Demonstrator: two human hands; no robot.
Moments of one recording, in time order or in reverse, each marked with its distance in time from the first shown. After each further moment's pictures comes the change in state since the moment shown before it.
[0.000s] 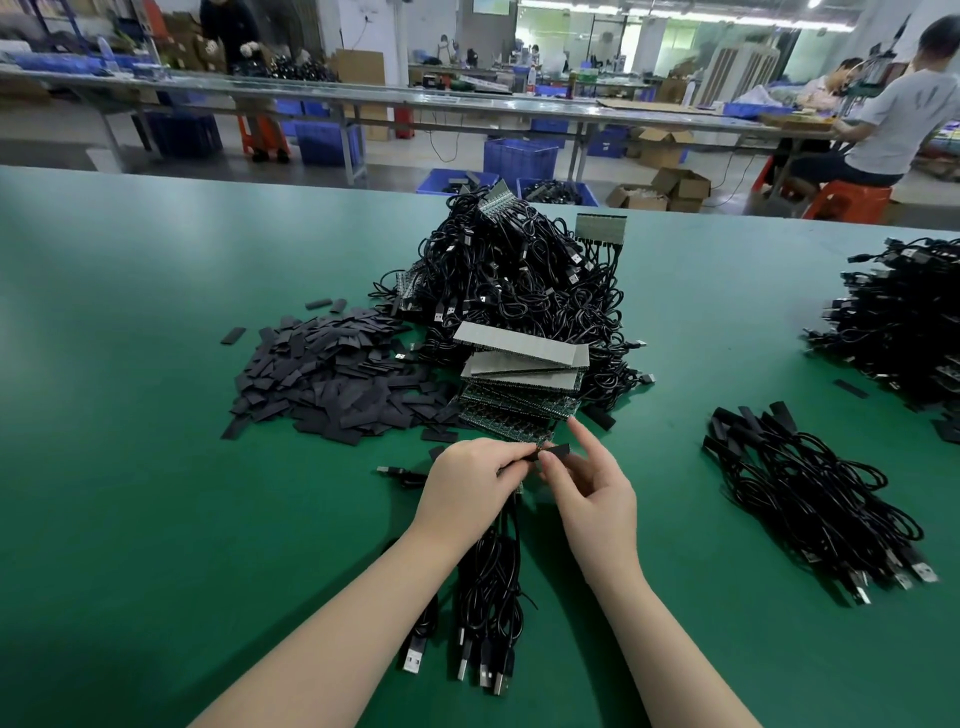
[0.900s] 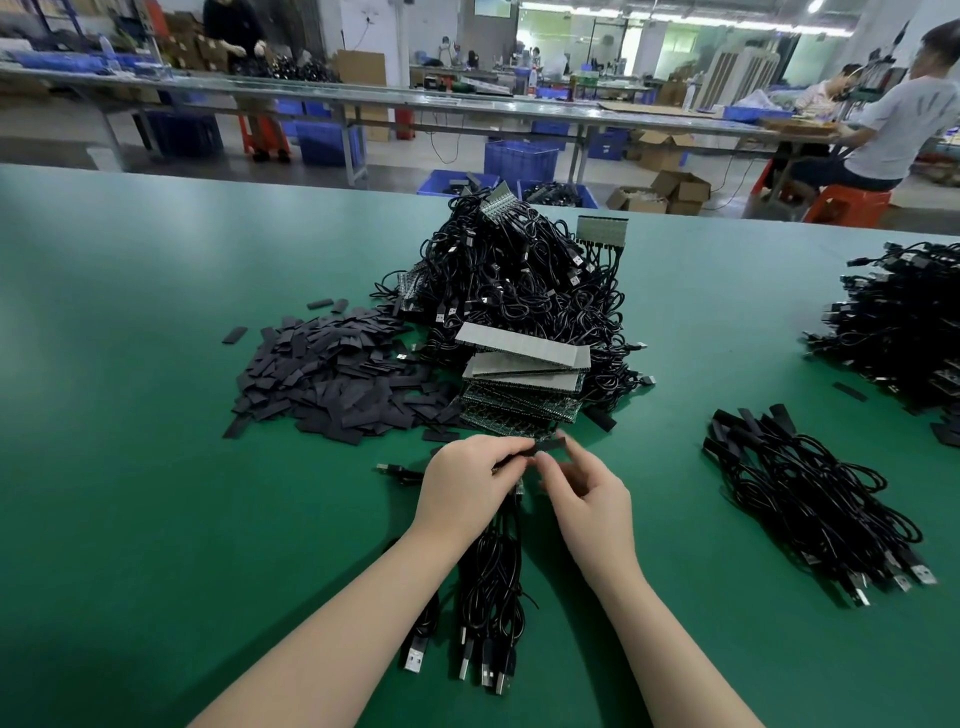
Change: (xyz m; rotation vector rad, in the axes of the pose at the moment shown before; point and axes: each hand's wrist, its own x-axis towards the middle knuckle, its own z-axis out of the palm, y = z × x) left_hand 0.000 -0.004 0.000 -0.052 0.045 -0.043; right_hand 0.001 -0.001 0.002 -0.157 -0.047 0.029
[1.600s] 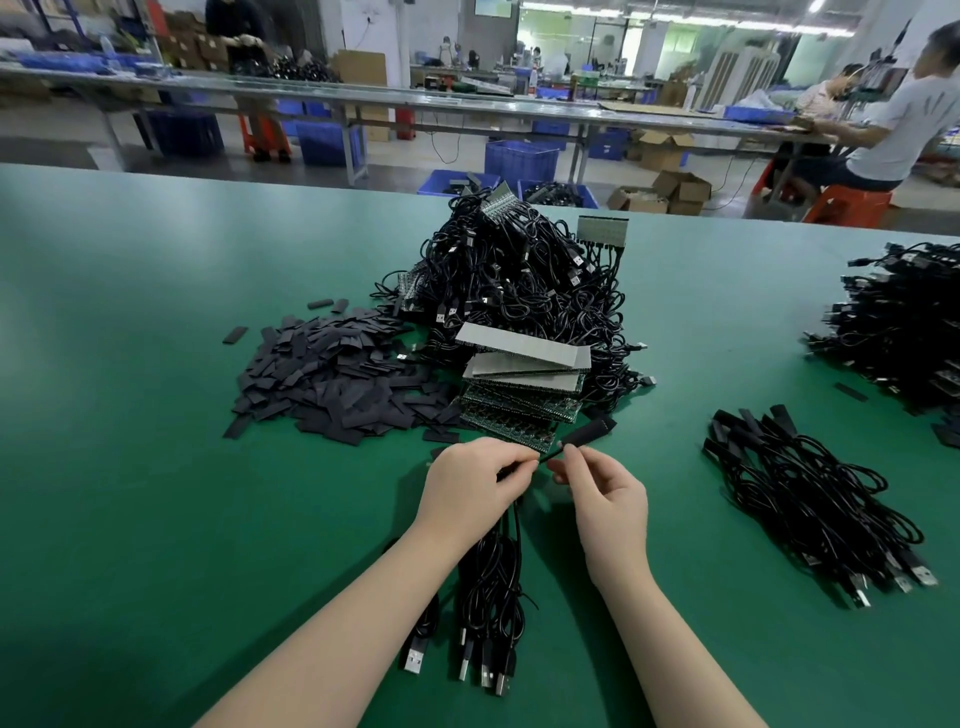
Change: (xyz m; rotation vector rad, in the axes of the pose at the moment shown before) left_hand 0.001 -0.004 0.005 0.077 -0.033 0.058; right_hand 0.002 0.000 -0.005 0.268 0.138 0.083
